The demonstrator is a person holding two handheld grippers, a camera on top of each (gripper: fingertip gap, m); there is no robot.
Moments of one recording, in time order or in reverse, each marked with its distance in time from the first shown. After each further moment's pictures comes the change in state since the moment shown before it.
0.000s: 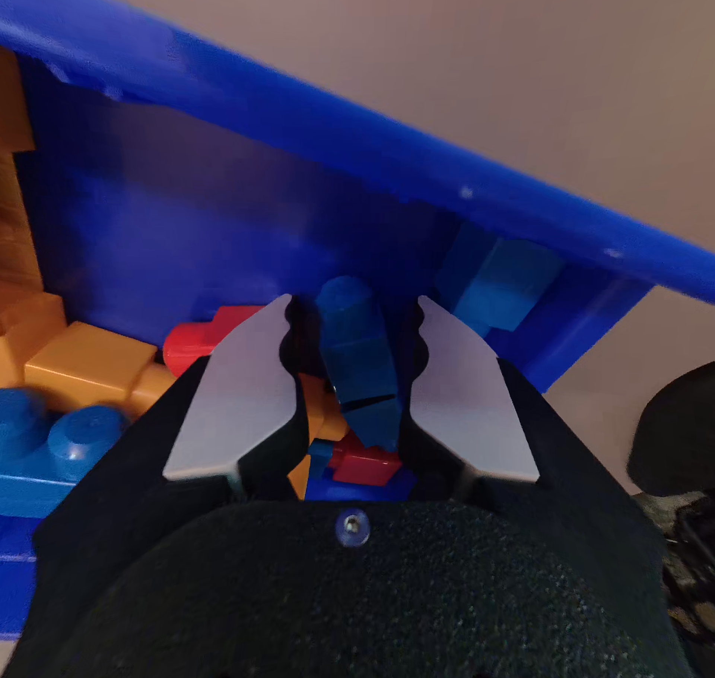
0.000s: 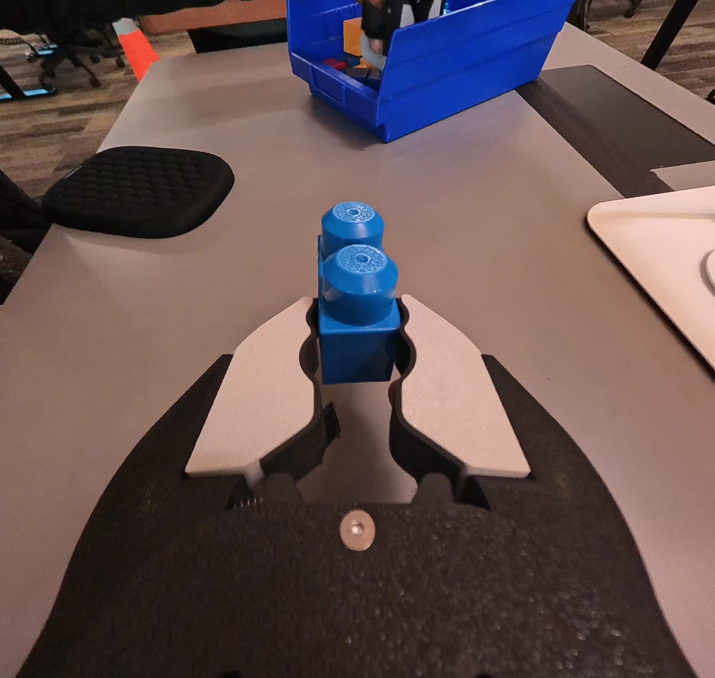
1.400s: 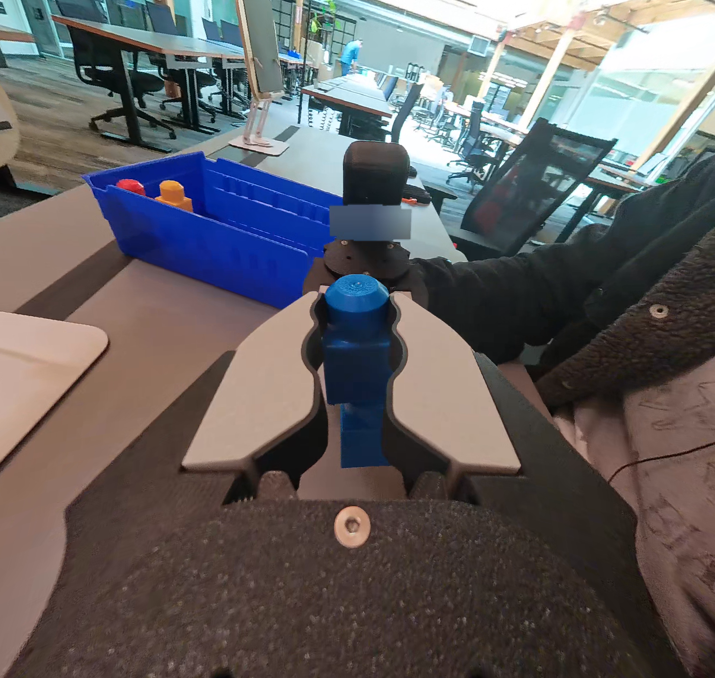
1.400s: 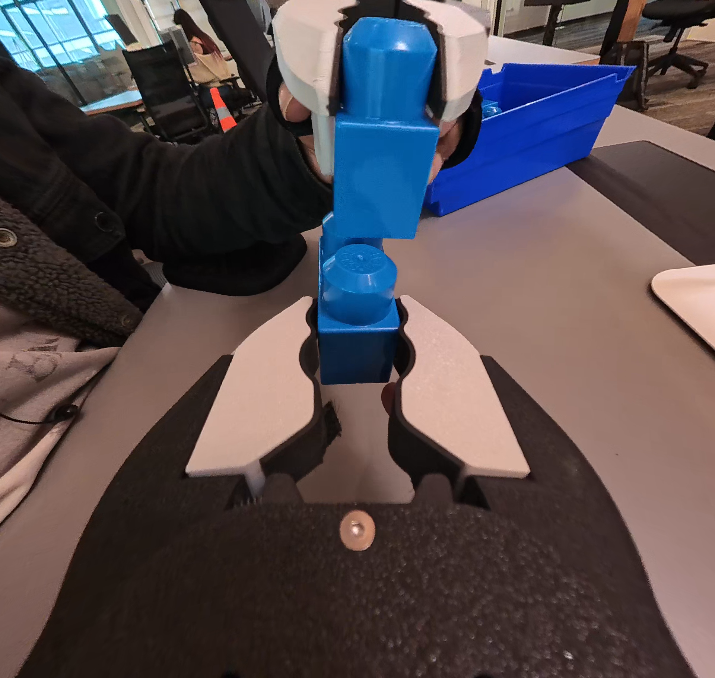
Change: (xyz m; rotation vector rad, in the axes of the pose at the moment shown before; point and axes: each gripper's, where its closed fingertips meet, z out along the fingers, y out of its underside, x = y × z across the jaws) left arm 0.333 -0.166 -0.168 1.323 0.665 0.511; right arm -0.027 -0.035 -0.009 0.185 -0.167 0.050
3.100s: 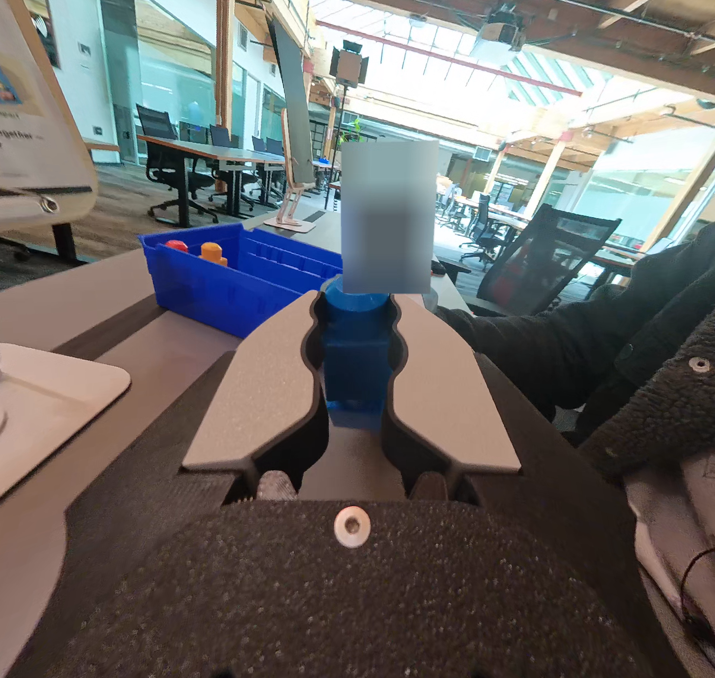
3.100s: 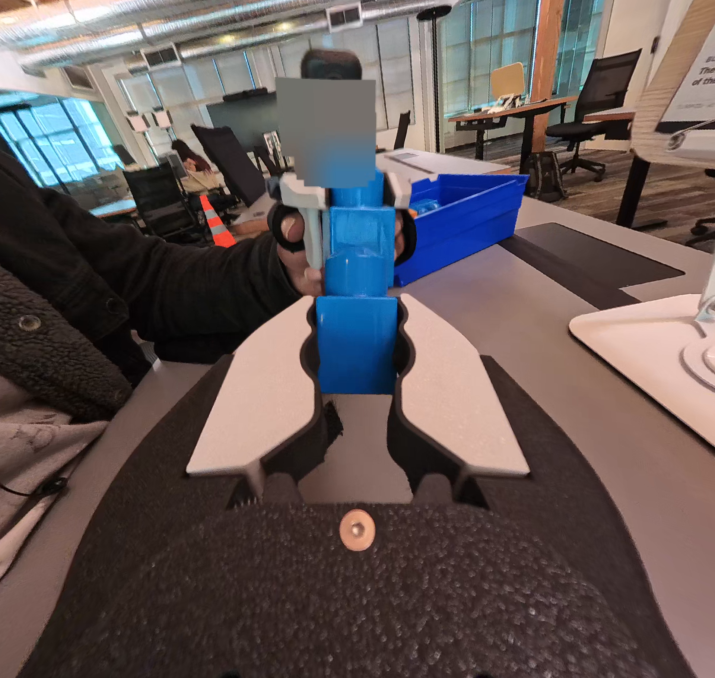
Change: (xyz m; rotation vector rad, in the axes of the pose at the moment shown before) left arm -0.012 -0.011 0.001 0.238 -0.061 0.008; right arm 0.018 -0.038 -0.034 0.234 0.089 0.023
